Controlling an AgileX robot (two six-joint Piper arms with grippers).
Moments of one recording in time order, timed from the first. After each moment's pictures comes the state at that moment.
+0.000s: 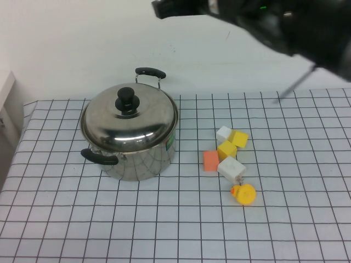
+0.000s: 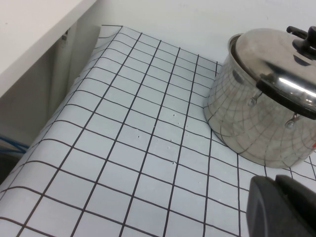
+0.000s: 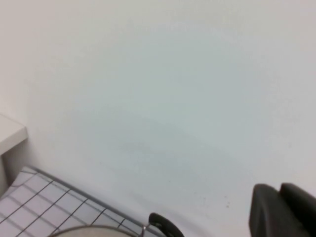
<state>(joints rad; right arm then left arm) 0.66 1.96 -1.92 -0.67 0.33 0.53 0.11 -0.02 0.01 -0.15 0.37 -0.23</state>
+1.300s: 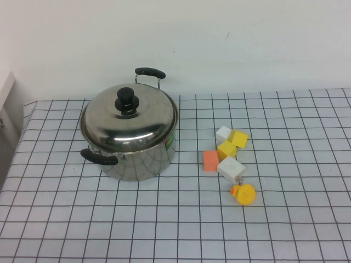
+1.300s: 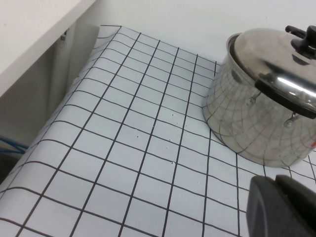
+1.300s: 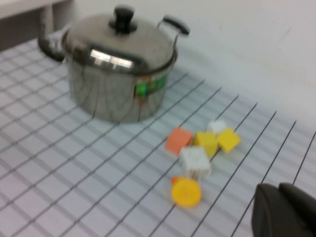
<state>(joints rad) 0.66 0.53 -0.33 -0.52 0.27 0.35 0.11 -0.02 0.01 -0.15 0.37 -0.23</state>
